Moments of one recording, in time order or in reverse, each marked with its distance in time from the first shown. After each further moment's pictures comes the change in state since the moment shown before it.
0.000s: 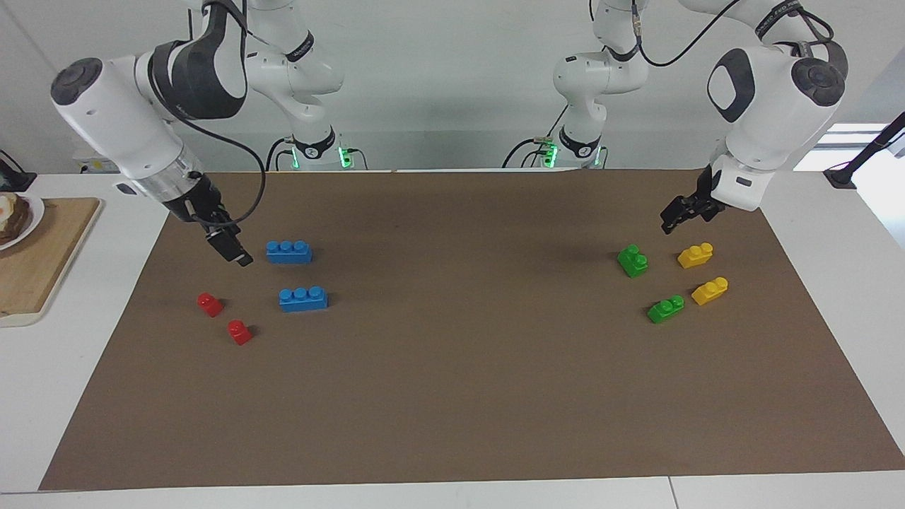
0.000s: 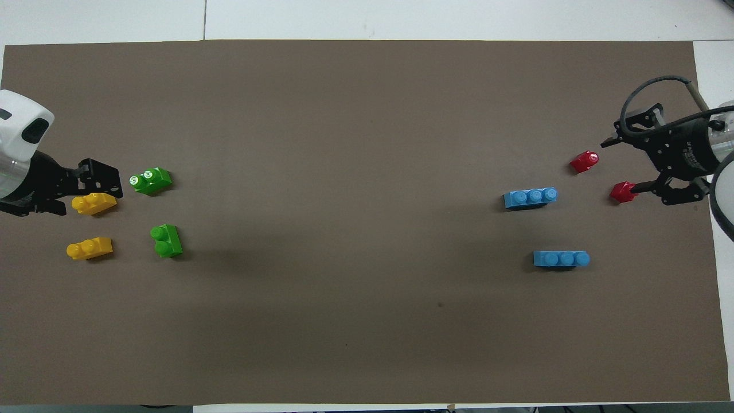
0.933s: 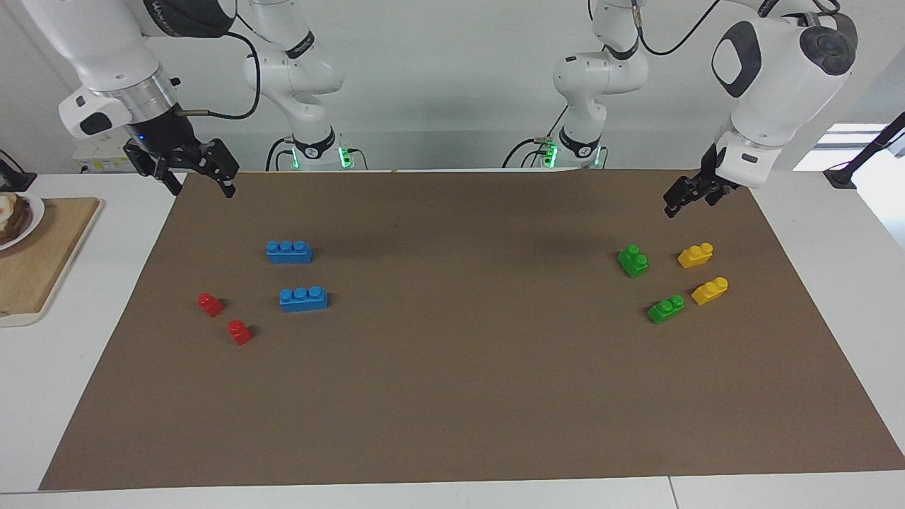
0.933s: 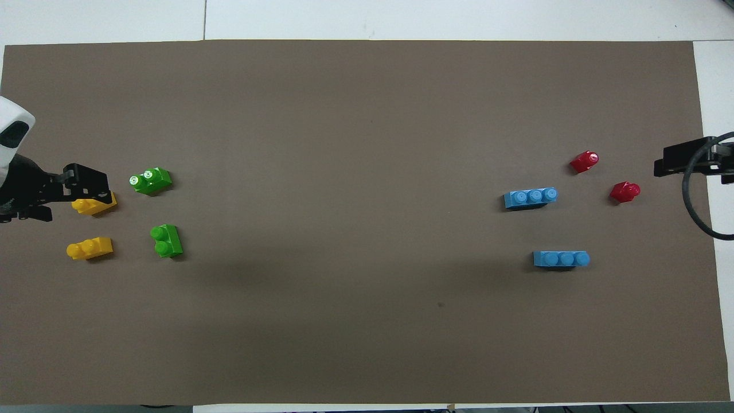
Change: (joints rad) left arm -0.004 -0.034 -0.006 0.040 0.003 -0.074 0.011; right arm 0.019 -0.079 0.001 0.140 -0.145 -0.211 -0.723
